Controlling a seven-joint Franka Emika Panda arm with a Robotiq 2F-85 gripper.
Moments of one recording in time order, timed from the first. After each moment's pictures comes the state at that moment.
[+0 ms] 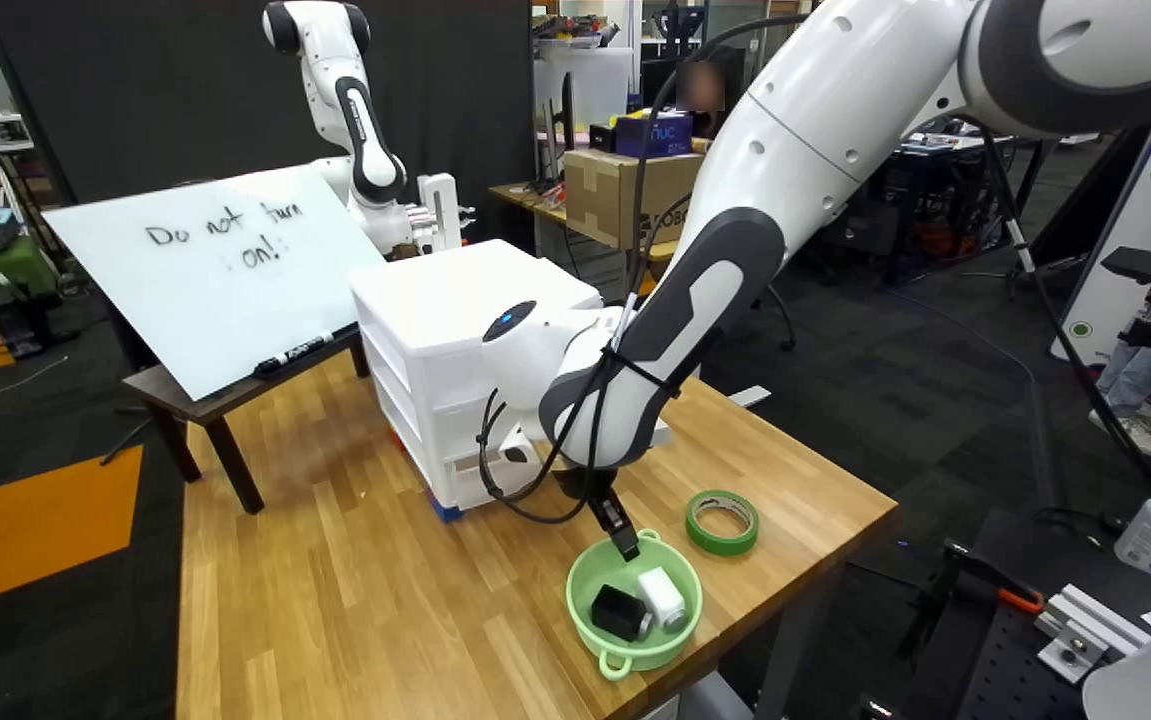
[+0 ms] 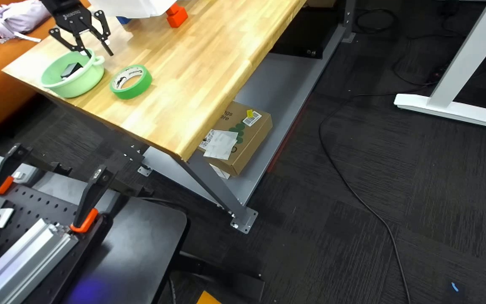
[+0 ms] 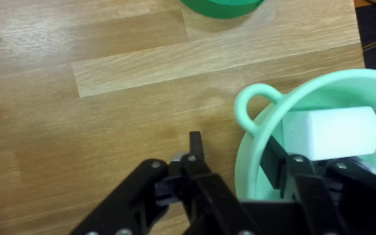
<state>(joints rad) 0.15 0.67 0.21 -1.90 -0.34 2.21 -0.62</state>
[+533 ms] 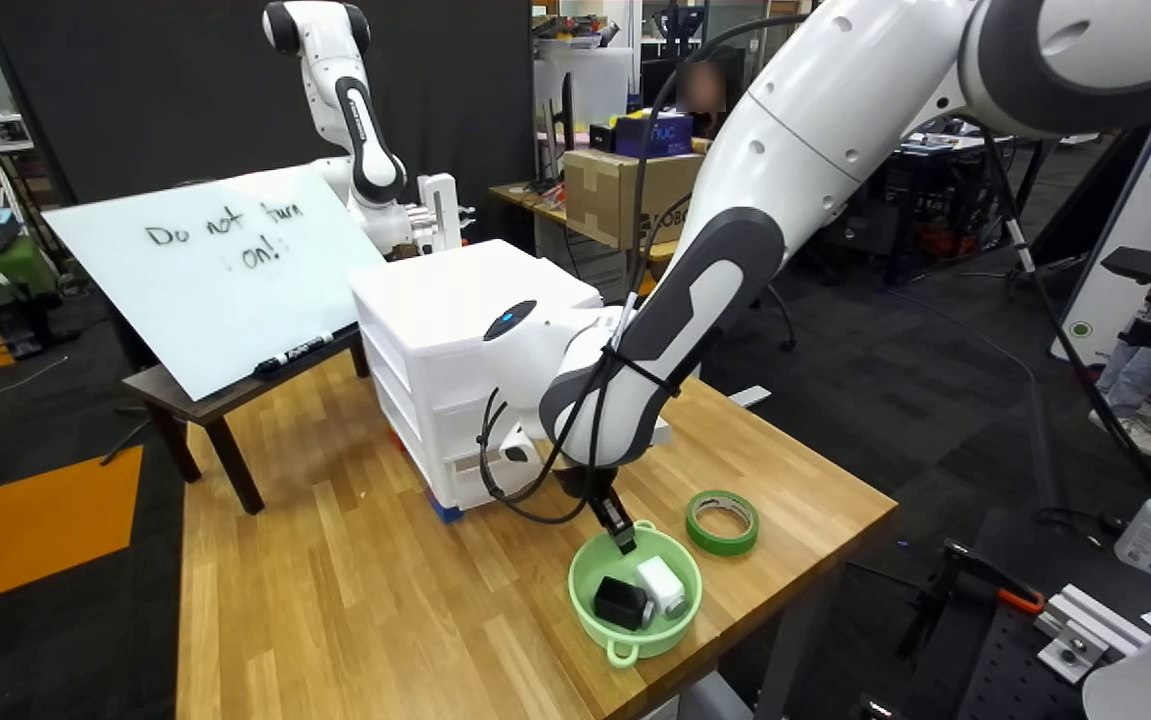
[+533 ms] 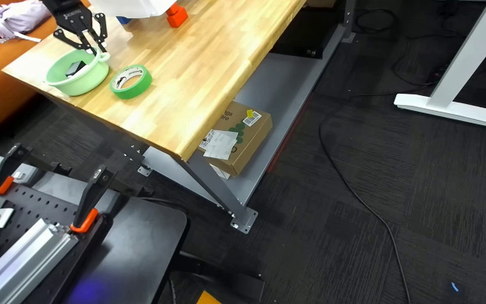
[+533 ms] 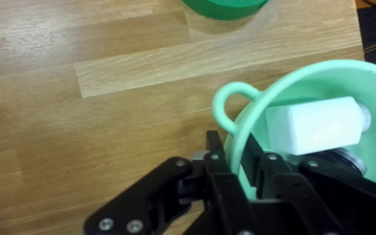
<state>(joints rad) 0.15 0.67 0.21 -1.90 -0.34 2.21 -0.63</state>
